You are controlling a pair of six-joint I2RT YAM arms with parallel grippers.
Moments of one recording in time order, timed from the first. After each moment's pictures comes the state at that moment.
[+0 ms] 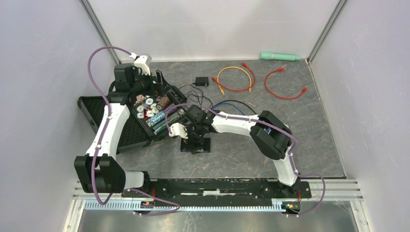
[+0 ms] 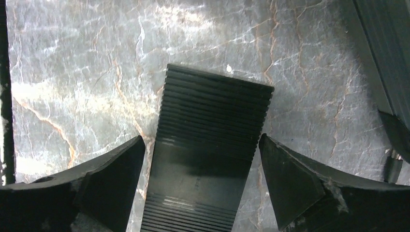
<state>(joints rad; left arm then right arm) -0.01 1.32 1.19 -0.40 0.47 -0.06 0.99 2.06 1.45 -0.47 -0.44 -0.65</state>
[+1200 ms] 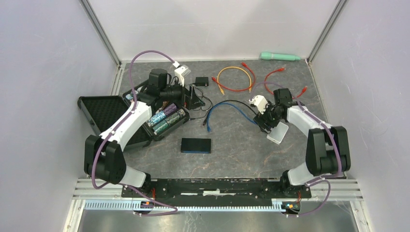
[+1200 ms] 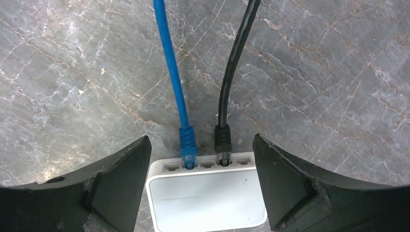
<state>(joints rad) -0.32 1.44 1.12 -0.21 0.74 -0.08 0.10 1.48 0.86 -0.52 -0.30 -0.80</state>
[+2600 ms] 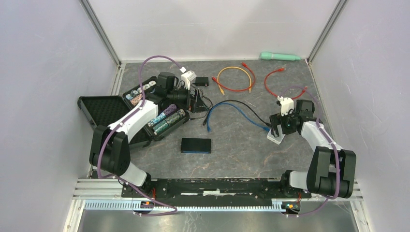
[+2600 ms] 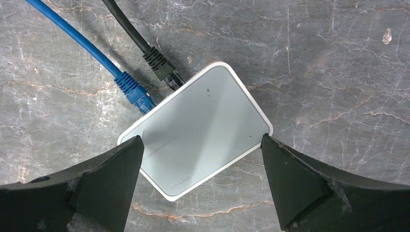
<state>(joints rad) -0.36 1.53 1.10 -0.20 0.76 -0.14 -0.16 1.30 0.67 -0.40 -0.29 -0.42</state>
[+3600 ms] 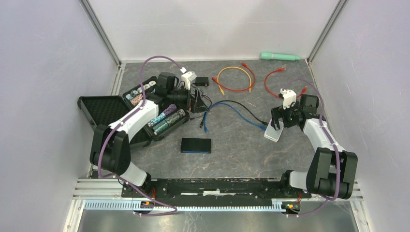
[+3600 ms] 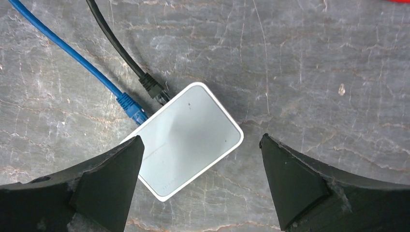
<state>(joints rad) -0.36 1.54 1.10 -0.20 0.76 -0.15 -0.19 1.30 0.74 -0.36 -0.39 -0.44</state>
